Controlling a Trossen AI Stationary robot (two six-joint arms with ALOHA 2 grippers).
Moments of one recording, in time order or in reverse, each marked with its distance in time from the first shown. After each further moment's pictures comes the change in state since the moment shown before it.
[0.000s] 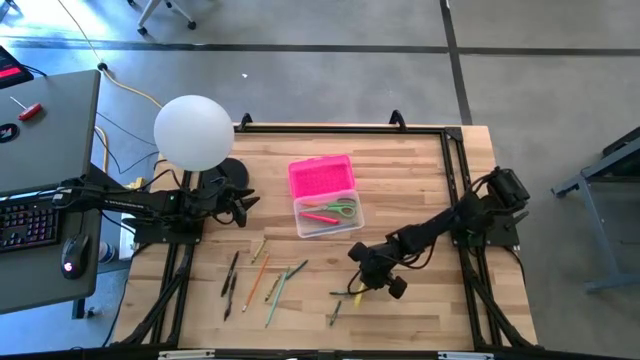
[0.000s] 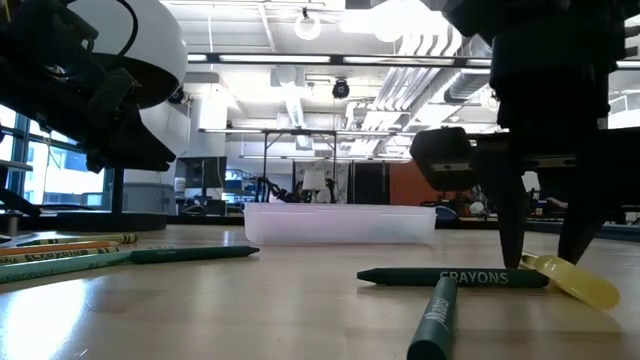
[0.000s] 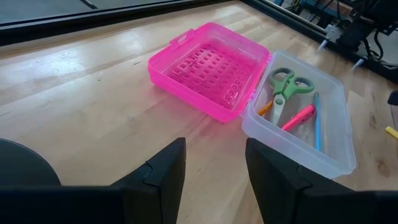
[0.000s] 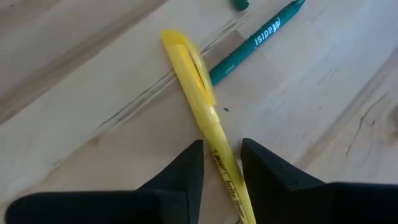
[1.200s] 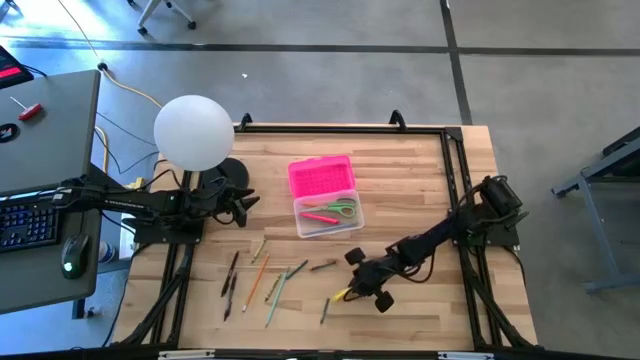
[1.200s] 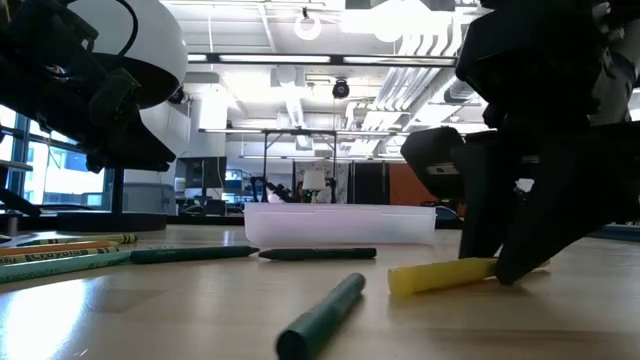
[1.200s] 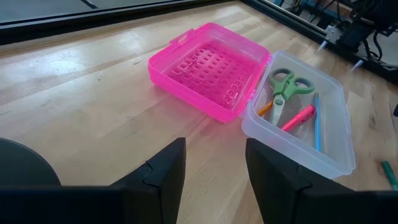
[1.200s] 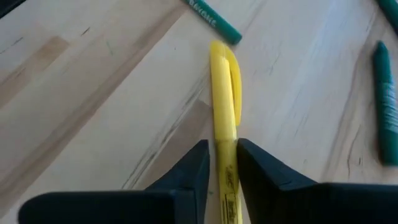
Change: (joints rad) left arm 0.000 0.000 0.000 0.000 0.000 -0.005; right arm 0.063 0.100 -0.001 0.215 0.213 0.270
